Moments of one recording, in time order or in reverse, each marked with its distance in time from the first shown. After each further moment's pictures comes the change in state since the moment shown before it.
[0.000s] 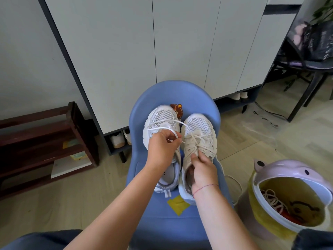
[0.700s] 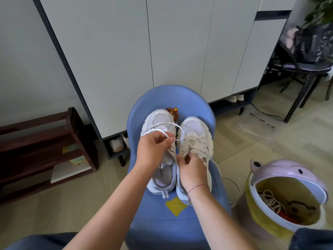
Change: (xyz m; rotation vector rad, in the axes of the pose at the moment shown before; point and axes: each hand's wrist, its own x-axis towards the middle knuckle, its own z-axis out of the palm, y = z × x) left_hand -0.010 0.016 -0.018 -0.242 0.020 -0.064; right_hand -0.016 -0.019 0.000 -0.752 -0.112 -0.276
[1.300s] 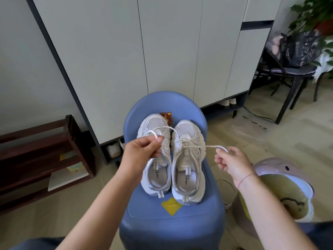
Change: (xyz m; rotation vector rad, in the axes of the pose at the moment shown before) left_hand -0.027 0.021 -0.021 -0.191 -0.112 -0.015; right_hand 0.029 0.022 -0.113 0.477 0.042 0.242
